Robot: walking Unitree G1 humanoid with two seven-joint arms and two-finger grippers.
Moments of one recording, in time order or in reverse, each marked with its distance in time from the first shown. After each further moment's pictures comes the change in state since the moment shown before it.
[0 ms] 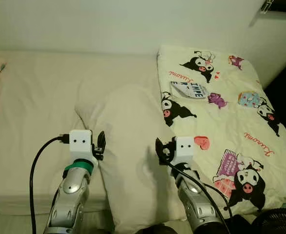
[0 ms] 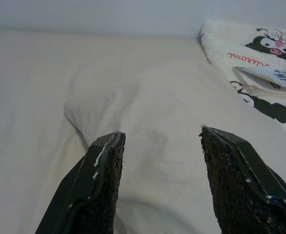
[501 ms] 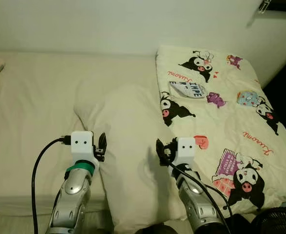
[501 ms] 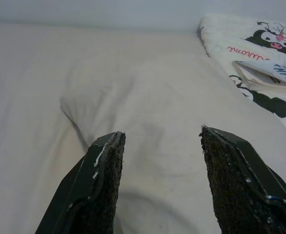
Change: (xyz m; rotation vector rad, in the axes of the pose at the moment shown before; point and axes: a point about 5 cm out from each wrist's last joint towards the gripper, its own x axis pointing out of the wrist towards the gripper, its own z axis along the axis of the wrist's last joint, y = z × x) left arm 0.000 -0.001 -0.004 -0.001 0.018 0.007; right arm -0.001 0.000 -0.002 0.018 0.011 0.012
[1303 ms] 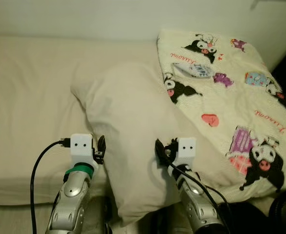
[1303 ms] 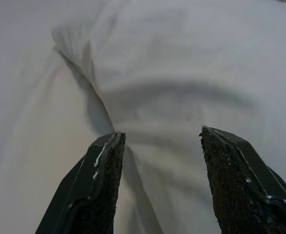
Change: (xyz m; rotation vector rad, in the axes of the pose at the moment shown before) left arm -0.004 0.001 -0.006 0.003 0.018 0.003; right arm -0.001 0.002 0.002 0.018 -0.013 0.012
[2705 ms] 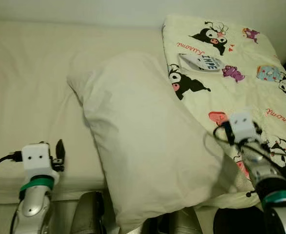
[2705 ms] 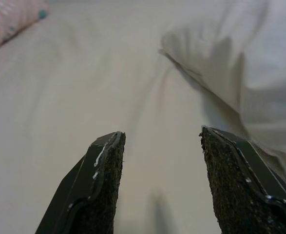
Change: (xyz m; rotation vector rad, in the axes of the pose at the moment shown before) left arm -0.039 0.092 0.010 0.111 -0.099 0.301; right arm 0.006 -0.171 0.050 -0.722 0.239 -0.390
